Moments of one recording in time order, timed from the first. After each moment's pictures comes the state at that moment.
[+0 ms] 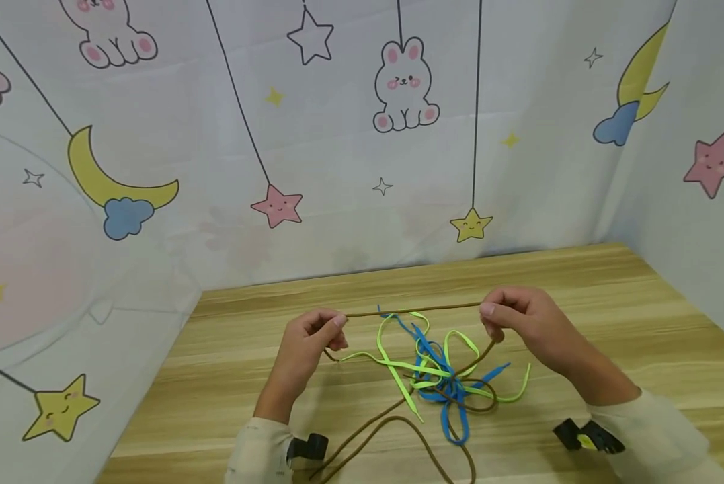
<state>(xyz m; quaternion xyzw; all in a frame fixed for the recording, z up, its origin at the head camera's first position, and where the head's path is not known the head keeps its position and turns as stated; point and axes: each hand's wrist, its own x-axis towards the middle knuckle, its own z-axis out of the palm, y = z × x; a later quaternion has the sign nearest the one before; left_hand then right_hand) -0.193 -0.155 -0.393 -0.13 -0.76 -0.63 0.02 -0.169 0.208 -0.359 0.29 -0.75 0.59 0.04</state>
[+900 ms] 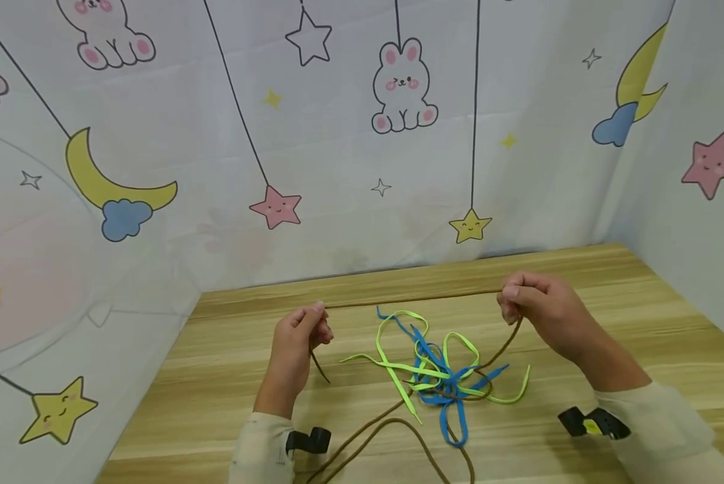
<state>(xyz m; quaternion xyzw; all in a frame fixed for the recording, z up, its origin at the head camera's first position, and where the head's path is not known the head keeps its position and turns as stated) -0.210 -0.157 -0.403 -0.05 -0.65 -0.75 0.04 -0.186 0.232 -0.359 0.33 -0.65 0.68 0.04</state>
